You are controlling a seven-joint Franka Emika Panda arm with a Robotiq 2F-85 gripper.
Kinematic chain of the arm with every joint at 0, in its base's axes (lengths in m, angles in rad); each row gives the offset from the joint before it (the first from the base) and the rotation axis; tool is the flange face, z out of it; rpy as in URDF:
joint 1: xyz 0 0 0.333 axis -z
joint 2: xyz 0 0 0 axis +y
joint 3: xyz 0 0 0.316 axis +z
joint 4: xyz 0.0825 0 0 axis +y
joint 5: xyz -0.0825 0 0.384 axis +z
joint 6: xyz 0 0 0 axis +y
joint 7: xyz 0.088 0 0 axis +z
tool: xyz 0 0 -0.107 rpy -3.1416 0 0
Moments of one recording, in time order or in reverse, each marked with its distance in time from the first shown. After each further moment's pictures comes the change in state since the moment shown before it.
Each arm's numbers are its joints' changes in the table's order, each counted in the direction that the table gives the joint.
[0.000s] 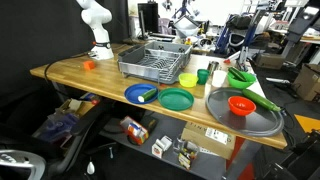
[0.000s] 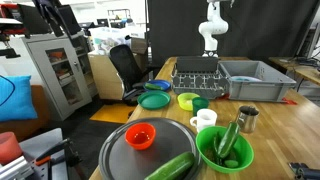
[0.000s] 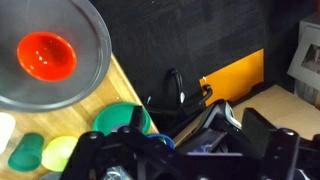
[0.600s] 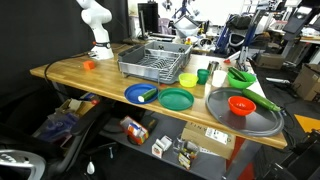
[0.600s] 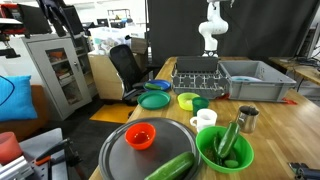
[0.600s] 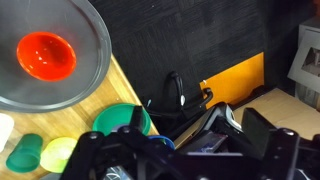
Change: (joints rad) arm 0.000 0.054 0.002 -0.041 0.000 0.004 0.003
